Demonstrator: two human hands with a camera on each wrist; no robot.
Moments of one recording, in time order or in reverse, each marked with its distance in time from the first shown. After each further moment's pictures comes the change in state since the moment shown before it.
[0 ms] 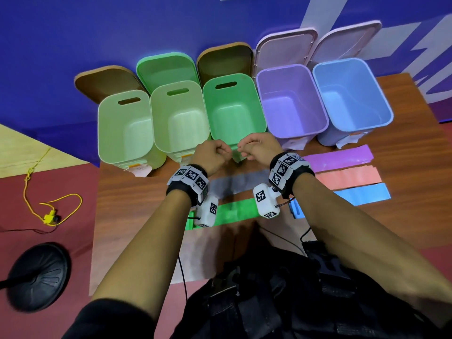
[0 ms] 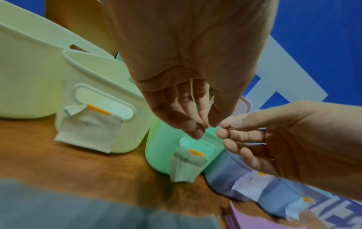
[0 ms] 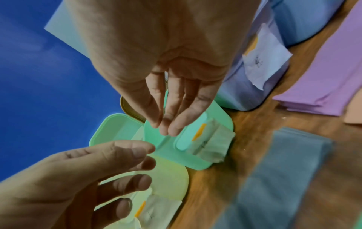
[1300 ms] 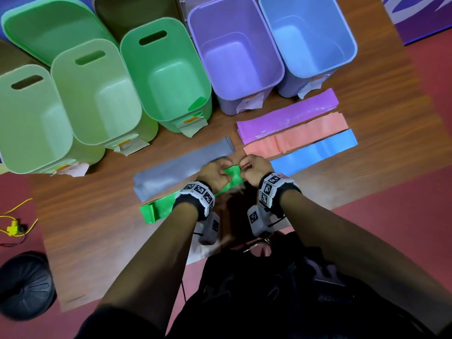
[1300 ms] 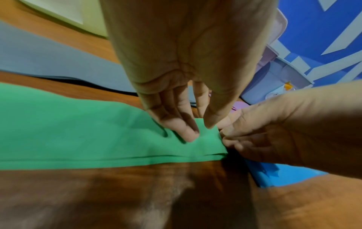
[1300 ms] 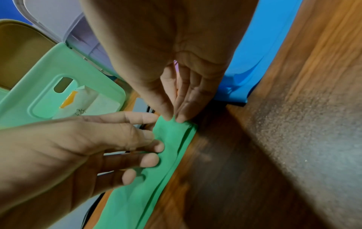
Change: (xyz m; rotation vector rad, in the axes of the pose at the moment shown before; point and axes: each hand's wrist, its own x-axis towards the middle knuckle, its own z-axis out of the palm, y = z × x) left_hand -0.023 -0.029 0.161 0.084 -0.441 -0.221; right_hand -0.059 0.160 -0.031 -0.223 0.115 0.444
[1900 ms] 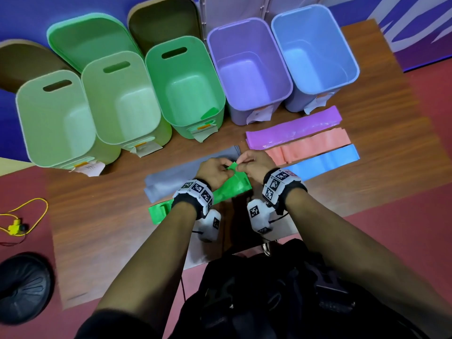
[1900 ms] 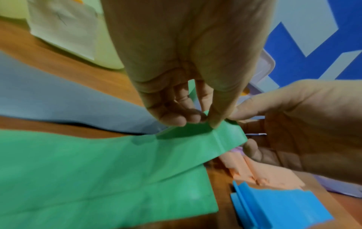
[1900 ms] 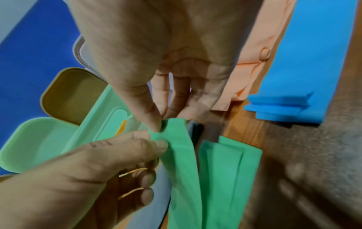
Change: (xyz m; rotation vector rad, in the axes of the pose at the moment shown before) left_hand -0.010 0.005 -0.032 -0.054 0.089 0.134; right_hand -0.005 -0.037 -0.008 0.136 -0.009 -0.187
